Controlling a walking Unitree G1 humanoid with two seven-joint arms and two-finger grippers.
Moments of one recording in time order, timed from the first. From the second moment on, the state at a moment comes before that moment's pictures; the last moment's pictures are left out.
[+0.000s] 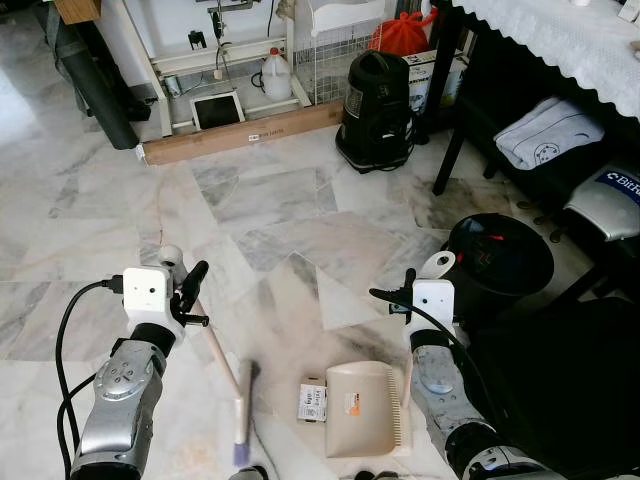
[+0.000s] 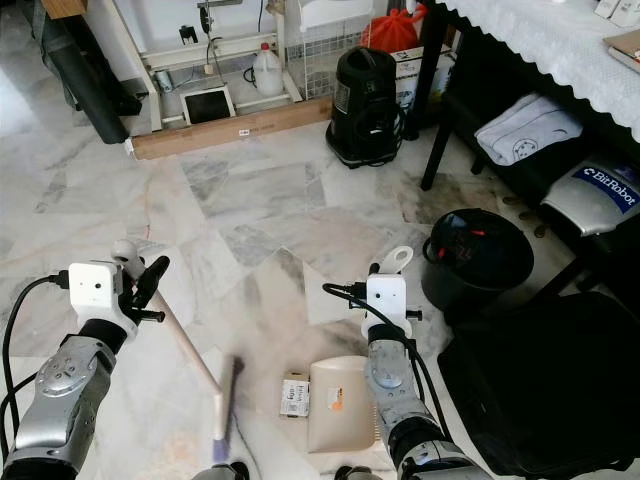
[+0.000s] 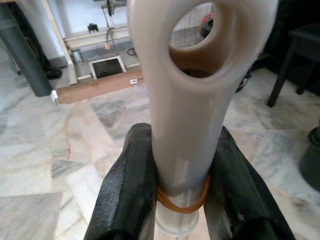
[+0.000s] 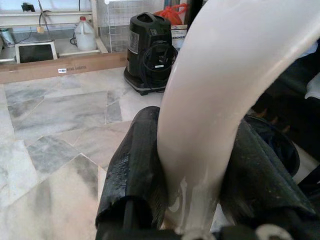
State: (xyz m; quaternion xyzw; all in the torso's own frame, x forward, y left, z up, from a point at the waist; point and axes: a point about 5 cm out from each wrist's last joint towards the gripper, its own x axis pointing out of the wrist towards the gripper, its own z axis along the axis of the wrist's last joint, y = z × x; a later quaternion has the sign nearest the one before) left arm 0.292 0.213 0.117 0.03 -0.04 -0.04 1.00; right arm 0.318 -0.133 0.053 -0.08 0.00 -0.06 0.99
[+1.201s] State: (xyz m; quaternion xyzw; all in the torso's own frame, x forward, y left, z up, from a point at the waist) left arm 0.300 0.220 0.126 -0.27 -0.03 -0.06 0.96; right arm 0.321 -0.136 0.053 -0.08 0.01 -0.05 1.00
